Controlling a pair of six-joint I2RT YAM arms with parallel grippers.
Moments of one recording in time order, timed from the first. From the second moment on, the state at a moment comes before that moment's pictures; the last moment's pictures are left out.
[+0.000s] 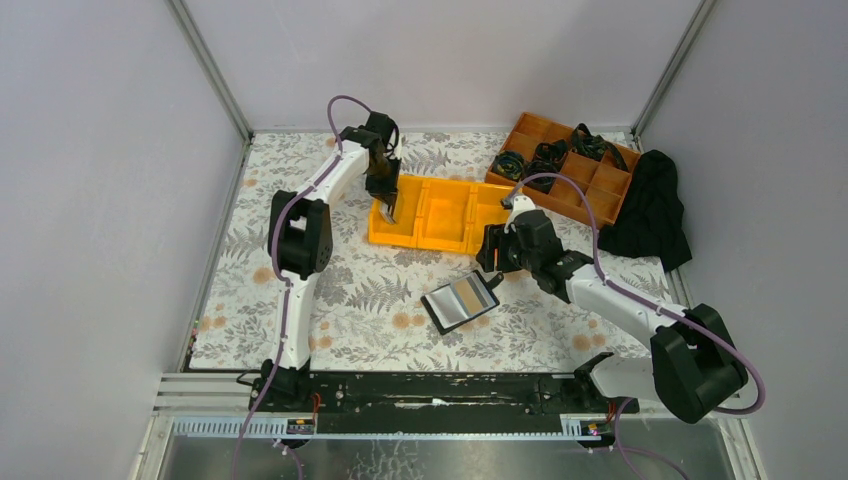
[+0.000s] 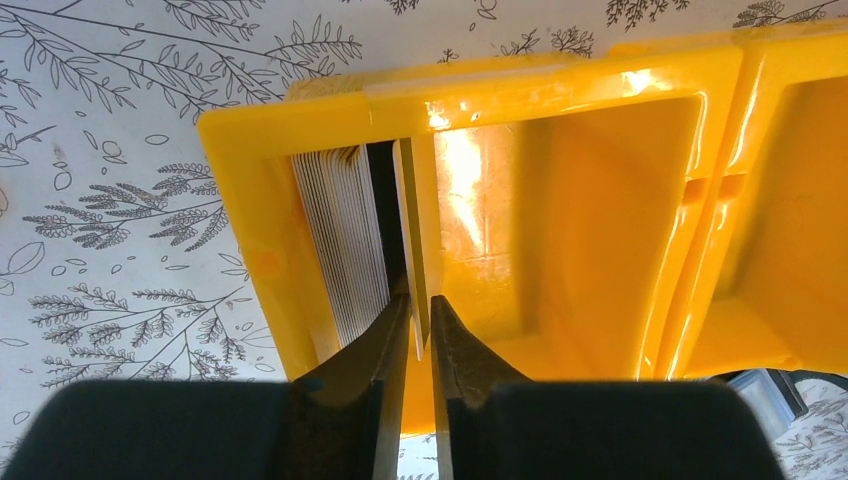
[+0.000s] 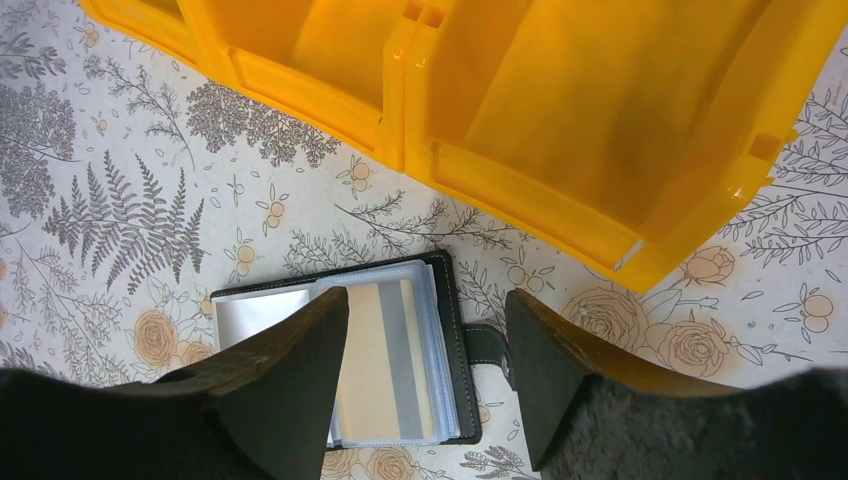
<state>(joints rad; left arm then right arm) -0.27 2.29 2.05 -0.96 0.15 -0.14 0.53 1.27 0.67 -0.07 -0.04 0.36</state>
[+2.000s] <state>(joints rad) -0.92 1.56 0.58 0.24 0.05 -0.63 0.55 1.18 0.51 -0.04 -0.18 0.47</state>
